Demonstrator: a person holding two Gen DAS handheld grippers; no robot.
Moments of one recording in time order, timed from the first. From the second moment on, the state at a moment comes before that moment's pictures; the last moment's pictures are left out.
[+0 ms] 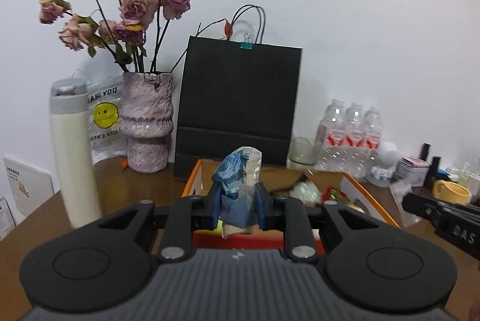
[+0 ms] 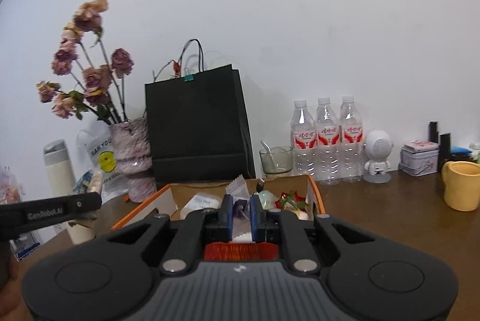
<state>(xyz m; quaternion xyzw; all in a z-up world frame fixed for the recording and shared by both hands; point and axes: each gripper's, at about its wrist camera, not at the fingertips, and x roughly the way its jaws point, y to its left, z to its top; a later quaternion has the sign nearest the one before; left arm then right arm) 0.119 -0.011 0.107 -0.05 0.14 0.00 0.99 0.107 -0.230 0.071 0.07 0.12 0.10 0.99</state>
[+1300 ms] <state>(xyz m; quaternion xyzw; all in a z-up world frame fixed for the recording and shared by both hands) 0.377 0.021 0.092 -0.04 0.40 0.02 0.91 0.423 -0.176 0.052 0.08 0.44 0.12 0.89</state>
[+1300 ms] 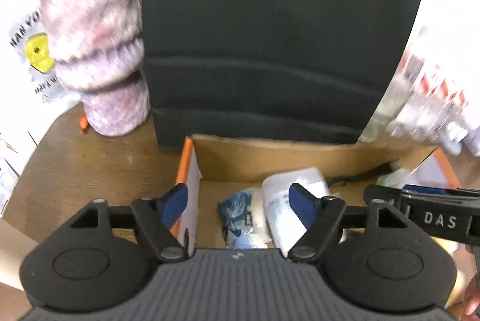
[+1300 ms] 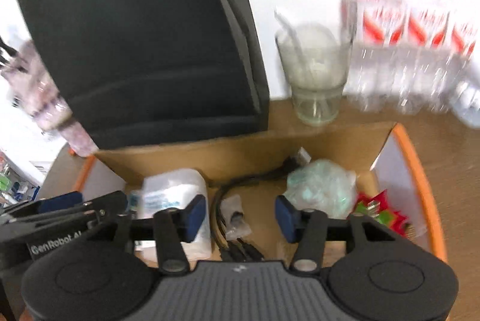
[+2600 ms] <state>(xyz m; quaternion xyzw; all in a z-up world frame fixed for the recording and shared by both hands) 0.085 -0.017 0.104 0.02 0.16 0.01 0.99 0.143 -0.225 0.073 0.04 0.20 0.10 0.97</state>
